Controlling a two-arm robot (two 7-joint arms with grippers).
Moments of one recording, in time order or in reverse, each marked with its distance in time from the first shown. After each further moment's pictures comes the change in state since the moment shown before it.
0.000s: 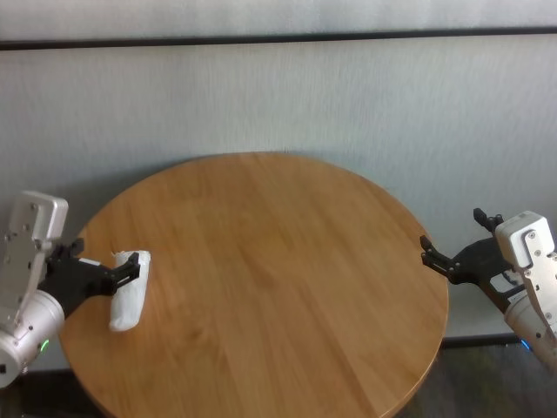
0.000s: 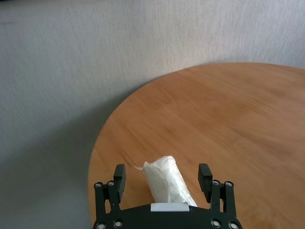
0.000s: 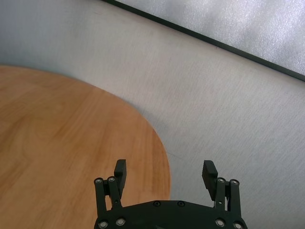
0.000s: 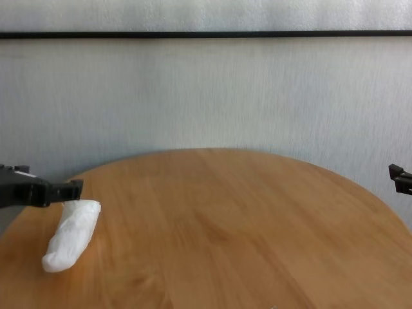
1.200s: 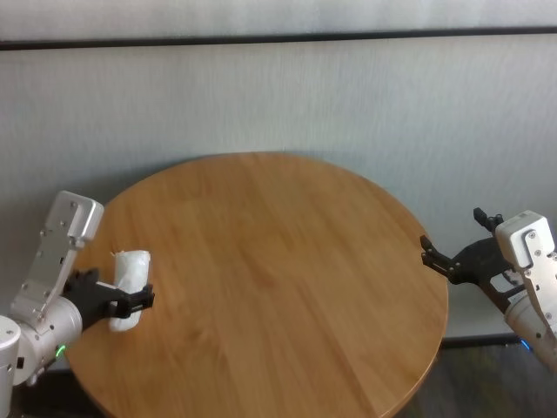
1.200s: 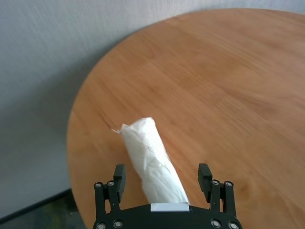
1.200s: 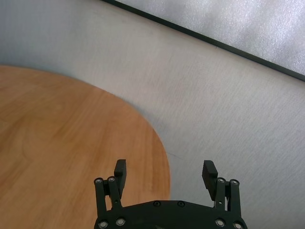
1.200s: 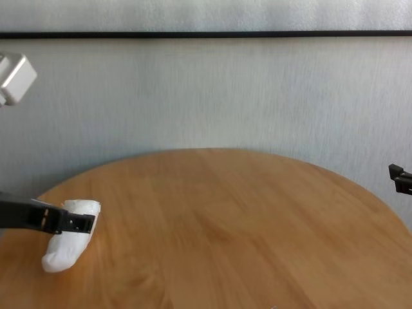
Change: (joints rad) left arm -0.013 -0.040 -0.007 -0.079 -0.020 0.337 -0.010; right arm 0.000 0.000 0.000 0.000 0.000 0.000 0.000
